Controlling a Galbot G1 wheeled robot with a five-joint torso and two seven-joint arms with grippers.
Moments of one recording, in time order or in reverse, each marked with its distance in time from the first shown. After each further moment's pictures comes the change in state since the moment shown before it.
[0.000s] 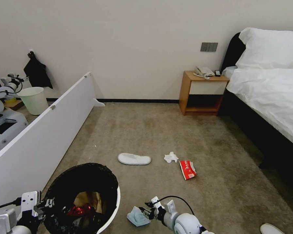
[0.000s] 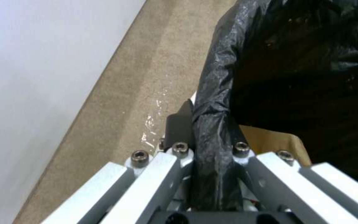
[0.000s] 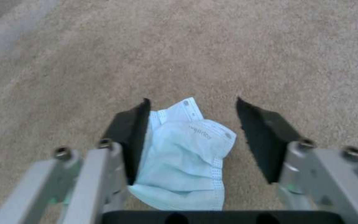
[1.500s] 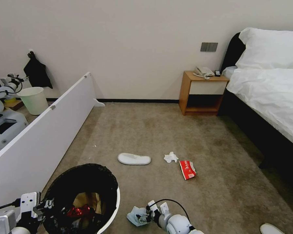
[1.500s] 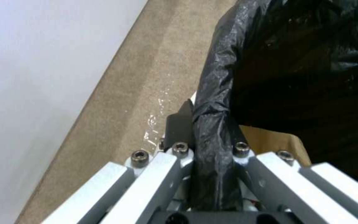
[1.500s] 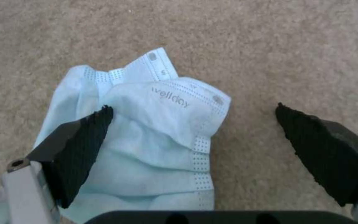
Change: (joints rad) left arm 0.011 -0.013 -0.001 -0.010 0.016 0.000 0.000; right arm 0.081 0.160 0.020 -0.310 -0.118 0.031 0.010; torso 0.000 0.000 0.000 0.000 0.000
